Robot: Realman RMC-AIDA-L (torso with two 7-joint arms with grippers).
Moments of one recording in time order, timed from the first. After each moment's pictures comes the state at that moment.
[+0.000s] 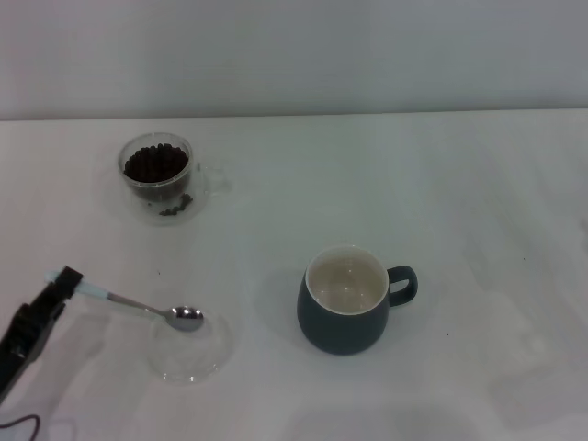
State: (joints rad) left arm -0.31 -2.08 0.96 -0.12 0.89 1.46 -1.40; right arm 0.25 1.94 -1.68 0.04 0.10 -1.64 0.27
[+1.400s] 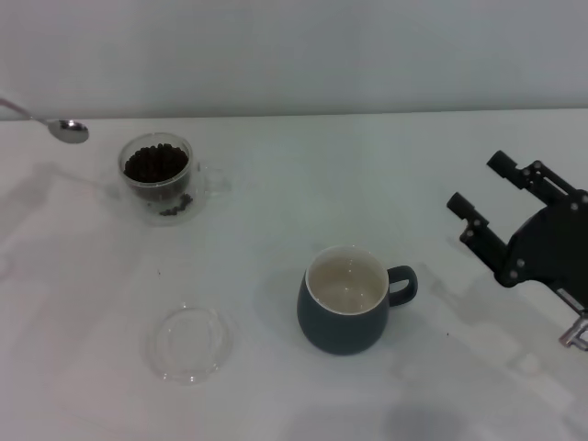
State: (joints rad) left arm -0.49 -1.85 0.96 0.28 0.96 1.17 -1.83; right arm 0.26 2.01 -1.92 -0.17 -0.10 -1.64 0.12
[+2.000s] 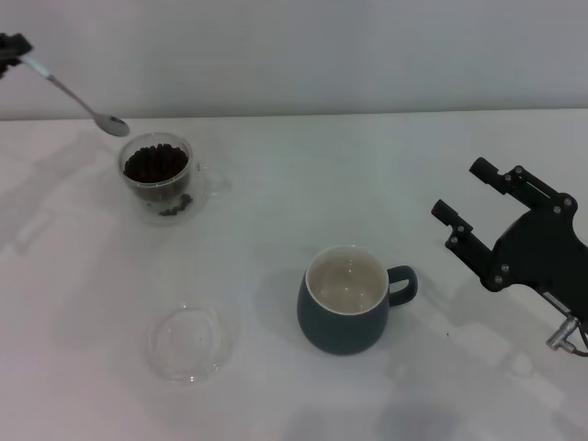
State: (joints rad) left arm -0.70 -1.82 0.96 0.35 1.36 0.90 -2.11; right arm 0.27 2.01 -1.94 -0.19 -0.11 -1.61 0.10
